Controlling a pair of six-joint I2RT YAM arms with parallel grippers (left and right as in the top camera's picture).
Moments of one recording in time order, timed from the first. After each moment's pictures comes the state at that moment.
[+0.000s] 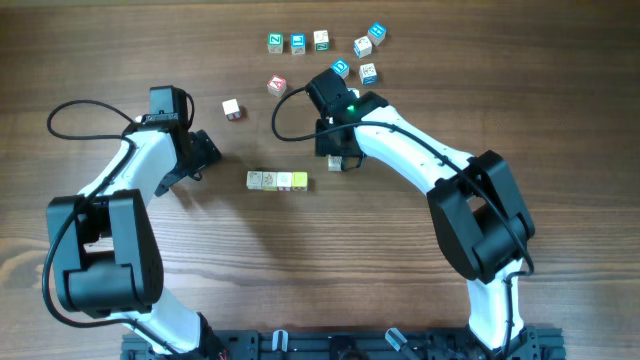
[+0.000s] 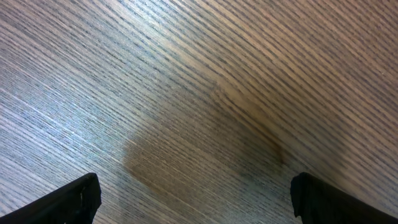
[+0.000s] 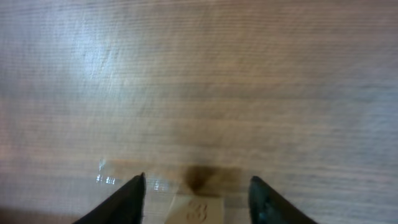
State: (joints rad) left arm 0.07 1.82 1.08 -0.61 -0.19 -0.53; right arm 0.60 2.12 1.56 -0.70 0.10 0.58
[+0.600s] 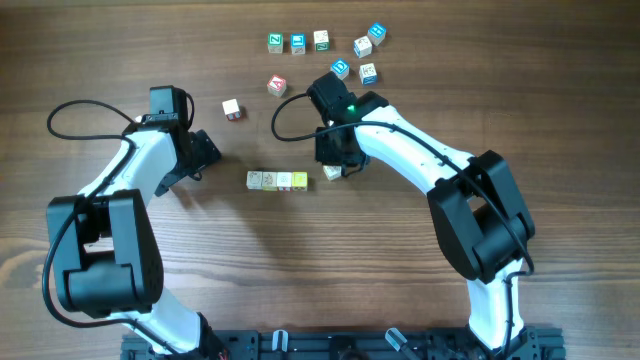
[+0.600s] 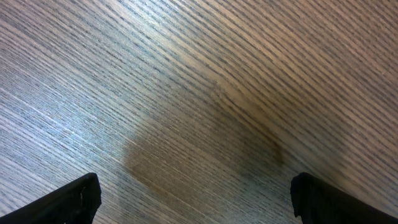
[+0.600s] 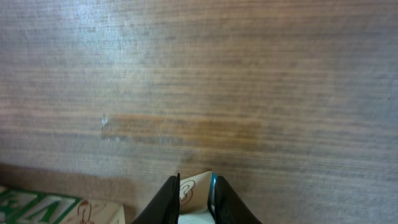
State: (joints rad) left arm 0.07 1.82 1.08 -0.61 -0.19 -0.53; right arm 0.60 2.12 1.56 -0.80 -0.05 0.61
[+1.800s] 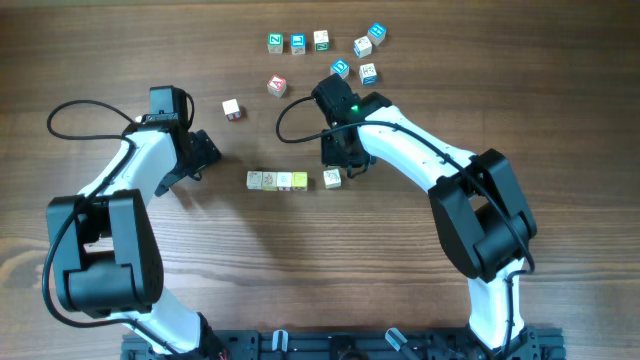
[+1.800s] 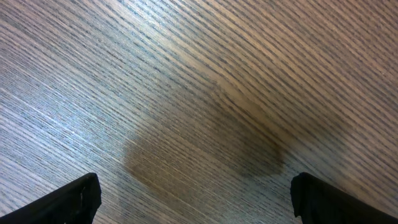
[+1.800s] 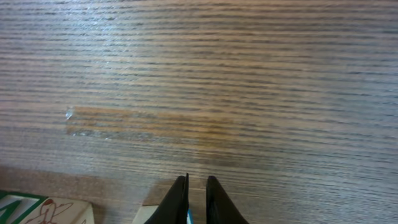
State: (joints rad) left arm 0.07 1.82 1.08 -0.61 -0.19 -0.53; right arm 0.59 2.12 1.54 -0.80 -0.01 0.55
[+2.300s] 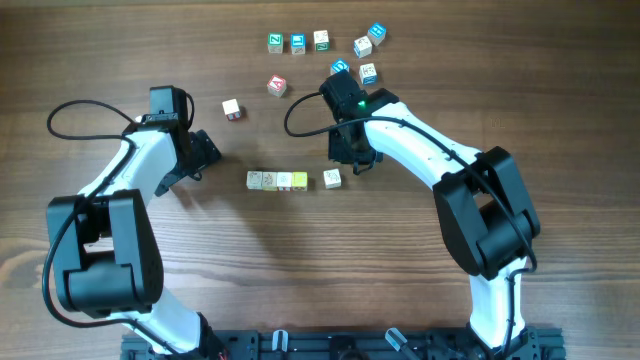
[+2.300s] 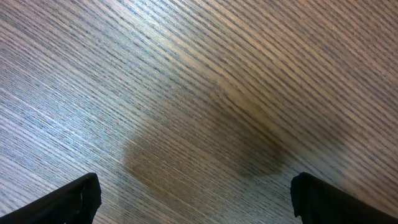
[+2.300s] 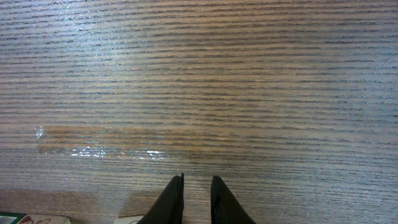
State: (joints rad) left arm 0.07 1.82 1.08 -0.61 -0.19 -0.53; right arm 0.56 2.12 1.54 -0.82 0.01 0.57
